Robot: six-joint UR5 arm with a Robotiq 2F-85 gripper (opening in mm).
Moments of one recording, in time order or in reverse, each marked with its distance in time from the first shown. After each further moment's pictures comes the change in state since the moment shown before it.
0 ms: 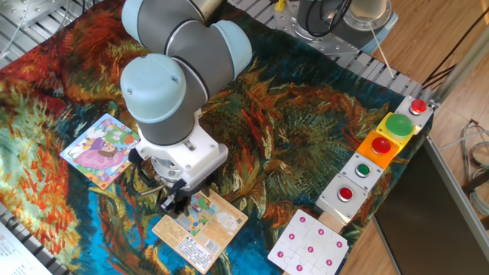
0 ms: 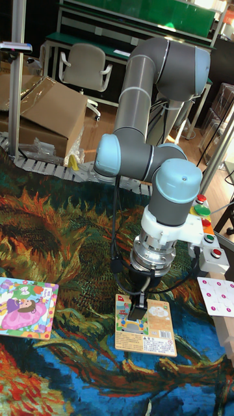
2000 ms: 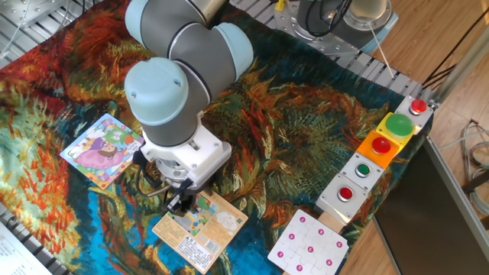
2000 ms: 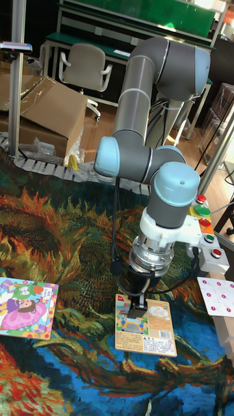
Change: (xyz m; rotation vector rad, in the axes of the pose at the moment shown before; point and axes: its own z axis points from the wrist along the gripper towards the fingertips) arm 0.003 0.008 0.009 -0.017 0.005 -0.058
